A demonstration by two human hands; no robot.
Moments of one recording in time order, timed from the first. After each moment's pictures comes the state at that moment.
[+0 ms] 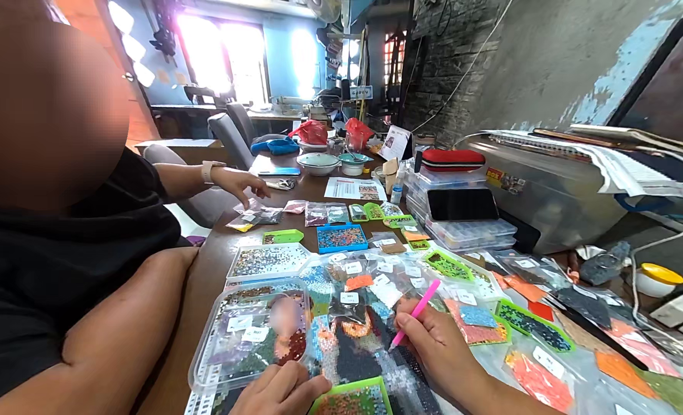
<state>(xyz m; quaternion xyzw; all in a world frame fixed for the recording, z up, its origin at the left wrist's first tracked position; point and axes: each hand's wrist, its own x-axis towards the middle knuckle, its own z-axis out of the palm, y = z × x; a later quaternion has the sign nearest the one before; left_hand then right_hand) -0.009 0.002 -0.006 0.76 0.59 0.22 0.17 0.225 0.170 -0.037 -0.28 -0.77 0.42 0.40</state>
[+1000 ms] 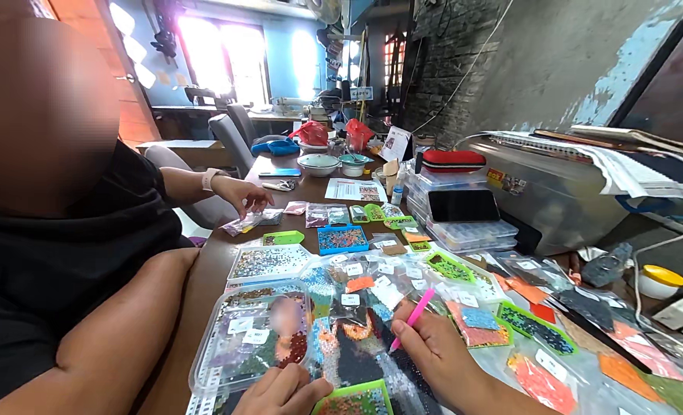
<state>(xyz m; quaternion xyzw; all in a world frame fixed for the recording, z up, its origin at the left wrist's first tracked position) -0.009 0.002 -0.007 0.76 0.59 0.23 0.17 0.224 0.173 -0.036 -0.23 -0.85 0.28 0.39</state>
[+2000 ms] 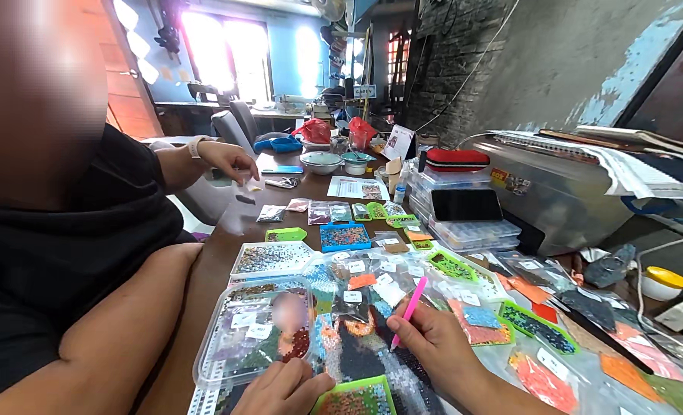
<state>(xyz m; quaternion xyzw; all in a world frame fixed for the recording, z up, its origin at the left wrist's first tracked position) -0.008 0.001 -0.006 0.75 0.59 0.23 0.18 0.221 0.172 -0.036 -0.25 -0.82 0.33 0.40</state>
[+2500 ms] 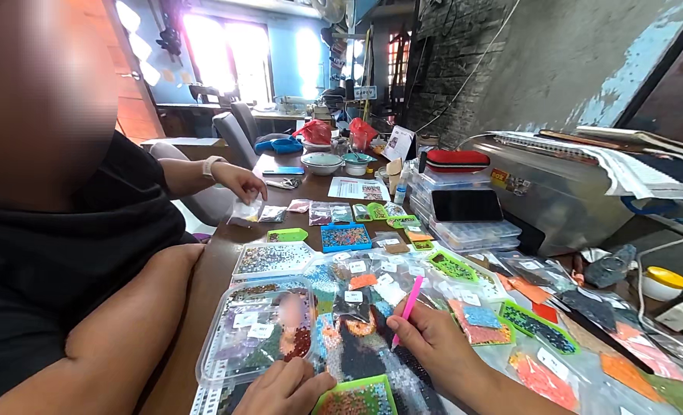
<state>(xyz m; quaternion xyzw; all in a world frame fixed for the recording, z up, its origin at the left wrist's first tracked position) -0.008 0.001 -0.005 0.76 0.59 0.22 0.18 0.223 0.173 -0.030 -0.27 -0.85 0.29 0.34</state>
